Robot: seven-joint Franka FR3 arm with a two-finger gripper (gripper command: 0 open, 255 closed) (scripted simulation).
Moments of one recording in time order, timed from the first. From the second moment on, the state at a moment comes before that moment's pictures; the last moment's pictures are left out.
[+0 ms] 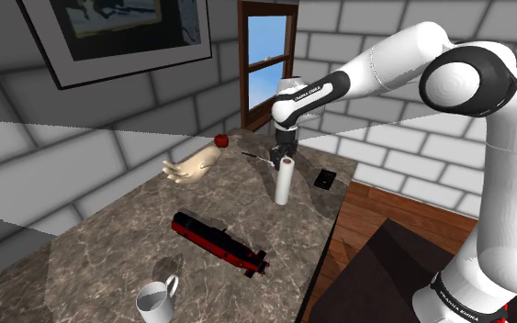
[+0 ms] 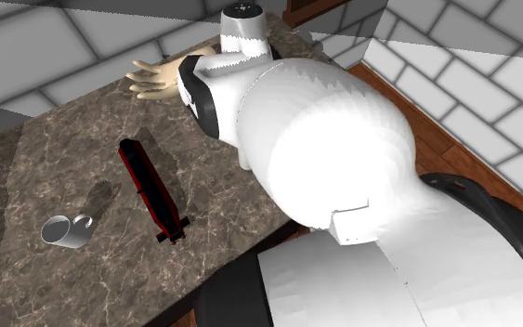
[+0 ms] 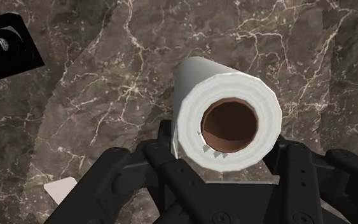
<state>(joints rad) 0.02 0.38 -0.07 -1.82 0.09 2.16 -0.12</state>
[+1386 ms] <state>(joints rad) 0.02 0.27 -0.07 -1.69 0.07 1.92 -0.09</state>
